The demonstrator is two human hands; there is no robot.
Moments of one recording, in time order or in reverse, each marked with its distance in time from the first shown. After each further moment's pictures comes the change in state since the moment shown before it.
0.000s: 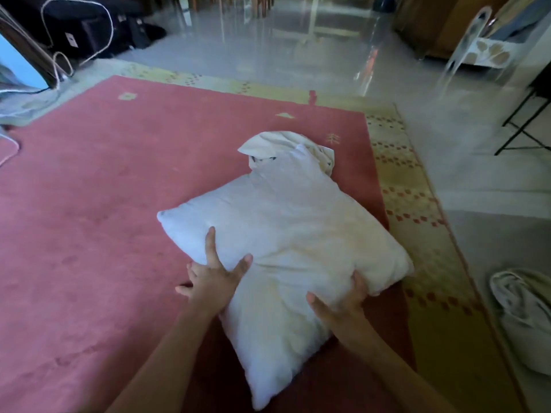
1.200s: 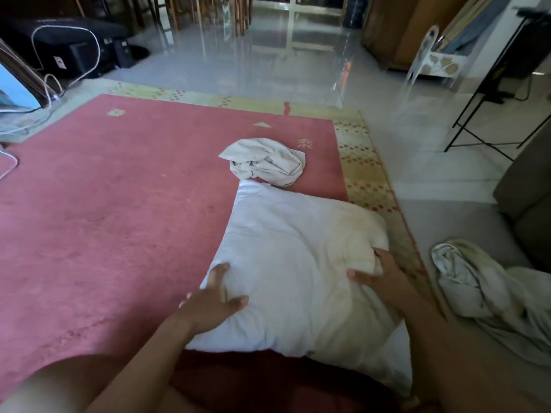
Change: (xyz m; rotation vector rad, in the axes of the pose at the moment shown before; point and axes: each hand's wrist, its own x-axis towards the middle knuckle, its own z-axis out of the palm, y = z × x) left_hand -0.111 -0.007 -0.054 0.250 -0.492 0.208; right_hand -0.016 -0.003 -0.158 -0.257 0.026 0.098
